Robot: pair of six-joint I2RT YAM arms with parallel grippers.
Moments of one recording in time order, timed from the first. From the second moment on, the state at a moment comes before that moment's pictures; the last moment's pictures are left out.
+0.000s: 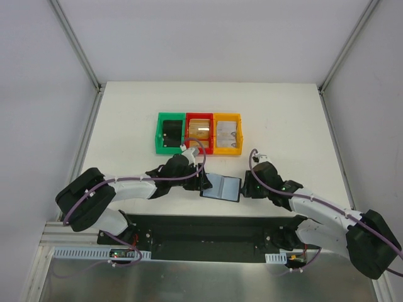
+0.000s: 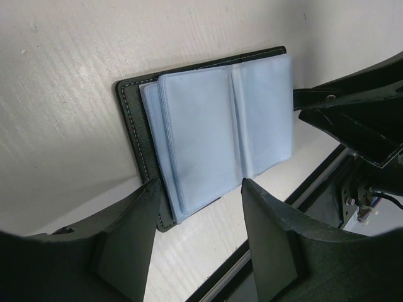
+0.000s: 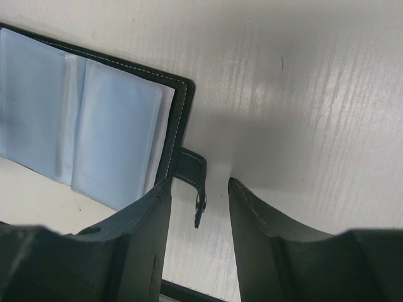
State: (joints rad) left arm -0.83 1.43 0.50 0.27 0.21 -0.79; right arm 0.70 1.01 0.38 -0.30 0.09 0.62
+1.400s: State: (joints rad) left arm -0.85 1.48 0.55 0.25 0.22 -0.81; right arm 0.69 0.98 0.38 -0.28 0.02 0.58
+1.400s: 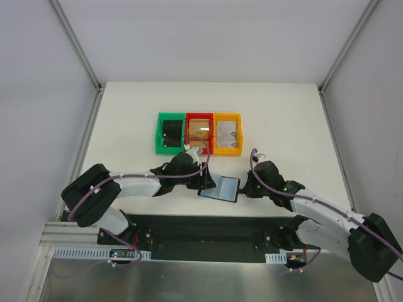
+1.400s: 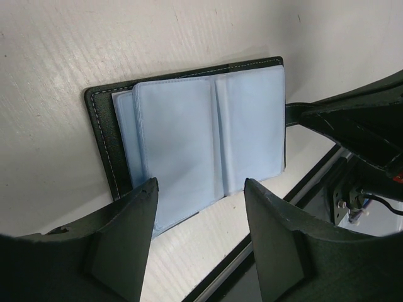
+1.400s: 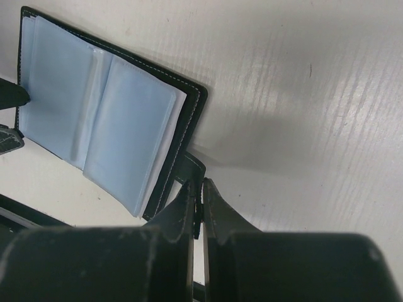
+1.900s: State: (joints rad) left arm -0.85 1.44 0.55 0.24 0.19 -0.81; right arm 0.69 0.98 0.38 -0.28 0.02 0.58
